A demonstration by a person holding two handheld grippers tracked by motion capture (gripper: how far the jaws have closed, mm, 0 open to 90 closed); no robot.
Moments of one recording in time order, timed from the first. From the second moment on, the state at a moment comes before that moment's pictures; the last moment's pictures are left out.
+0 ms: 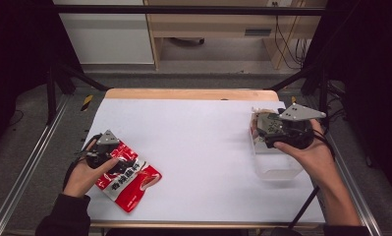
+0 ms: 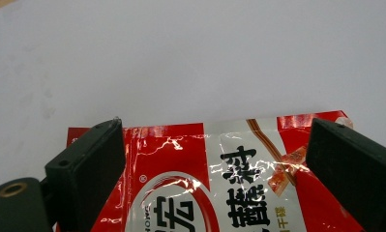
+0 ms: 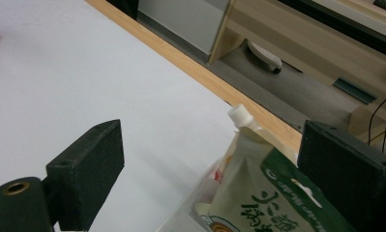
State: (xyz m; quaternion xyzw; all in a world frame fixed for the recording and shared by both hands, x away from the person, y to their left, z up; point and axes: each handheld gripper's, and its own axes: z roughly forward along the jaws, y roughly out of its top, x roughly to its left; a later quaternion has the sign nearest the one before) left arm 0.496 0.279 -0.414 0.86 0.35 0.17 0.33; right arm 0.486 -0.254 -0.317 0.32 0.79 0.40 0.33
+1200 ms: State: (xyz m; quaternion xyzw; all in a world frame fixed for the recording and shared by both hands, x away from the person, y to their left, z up) left arm 0.474 0.334 -0.410 0.83 0.39 0.20 0.34; right arm 0.476 -0.107 -0.406 0.30 0.83 0.41 0.23
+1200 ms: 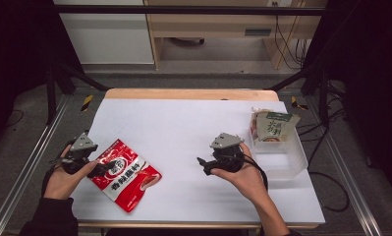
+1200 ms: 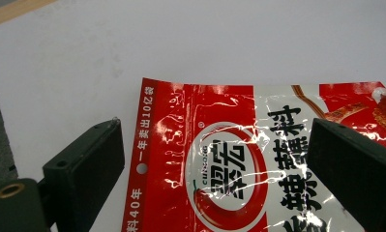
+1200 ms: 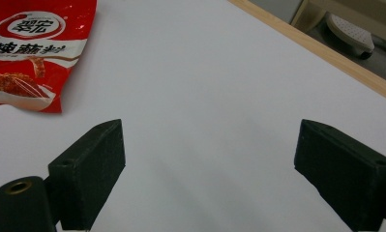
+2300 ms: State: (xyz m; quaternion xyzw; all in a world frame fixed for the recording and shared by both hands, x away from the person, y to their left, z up) left arm 0.462 0.383 -0.442 0.81 0.44 0.20 0.33; right arm 0.470 -0.092 -0.453 0.32 0.84 0.38 0.22
